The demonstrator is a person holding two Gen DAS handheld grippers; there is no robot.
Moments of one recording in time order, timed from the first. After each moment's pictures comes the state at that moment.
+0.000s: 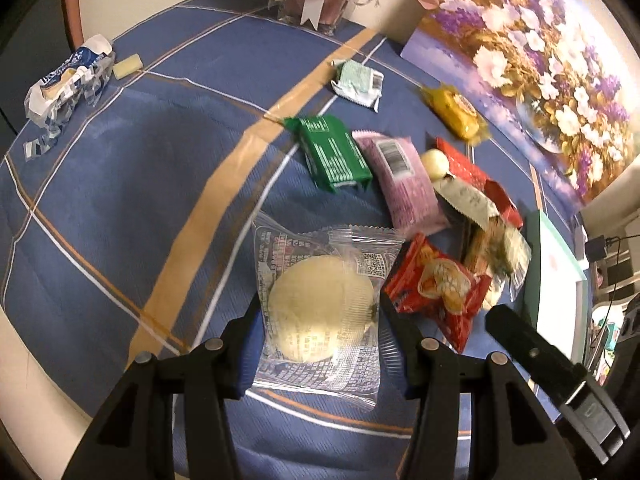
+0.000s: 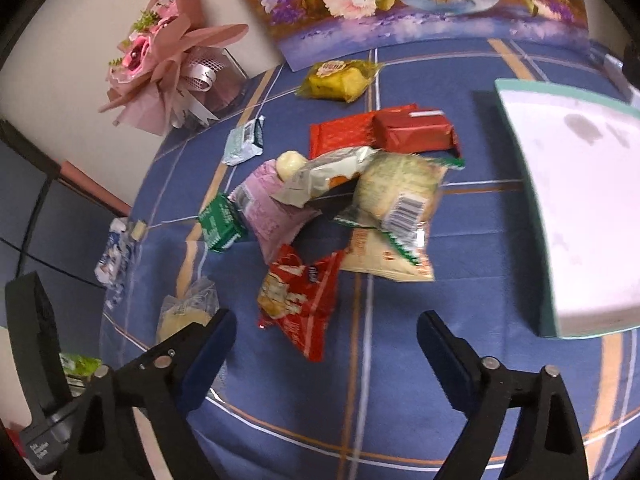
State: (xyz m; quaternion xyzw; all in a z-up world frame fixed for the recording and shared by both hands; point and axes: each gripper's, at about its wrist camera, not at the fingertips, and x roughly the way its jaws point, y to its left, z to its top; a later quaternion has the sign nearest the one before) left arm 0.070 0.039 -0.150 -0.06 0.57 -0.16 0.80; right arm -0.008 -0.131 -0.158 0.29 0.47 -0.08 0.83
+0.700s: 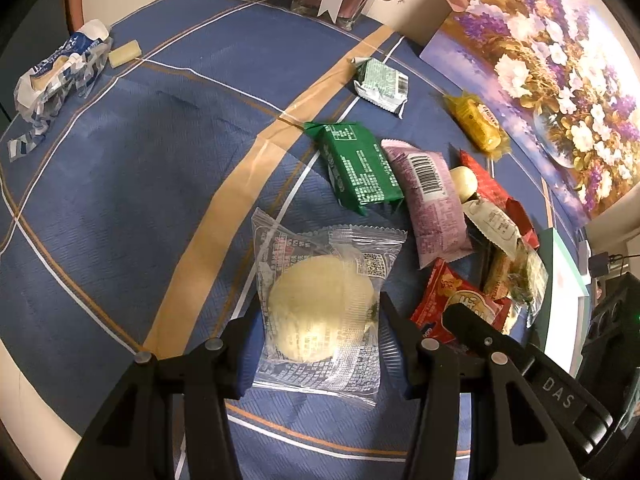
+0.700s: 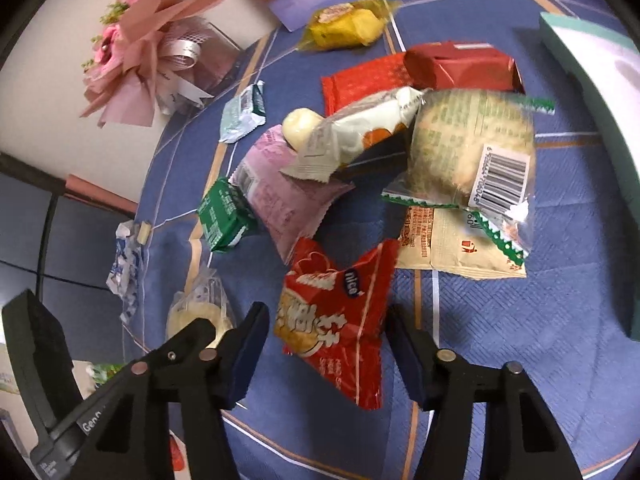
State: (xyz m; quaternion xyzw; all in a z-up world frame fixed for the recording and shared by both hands) left arm 0.099 0.066 -0.164 -0.07 0.59 -0.15 0.79; right arm 0.033 -0.124 -0.202 0.36 0.49 -0.05 0.79
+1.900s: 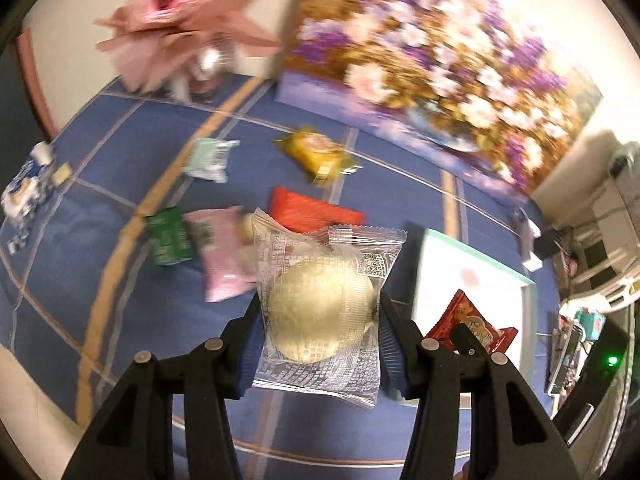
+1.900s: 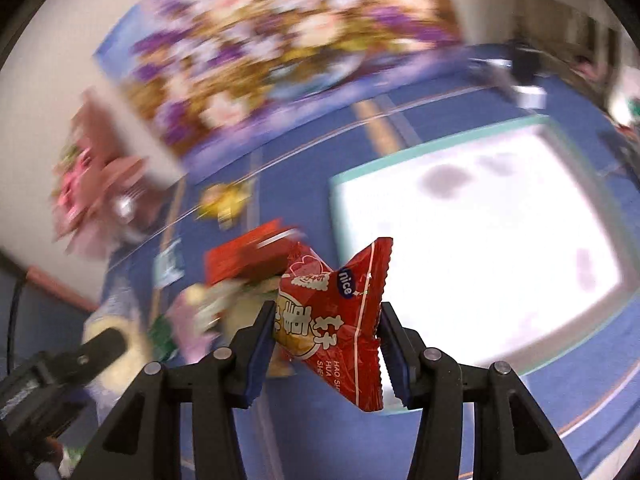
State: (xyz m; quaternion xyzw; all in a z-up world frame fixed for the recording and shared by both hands) left arm 0.047 -0.104 -0.042 -0.01 0.54 -0.21 0.82; right arm -0.067 -0.258 -0.102 0.34 0.39 -0.25 0.82
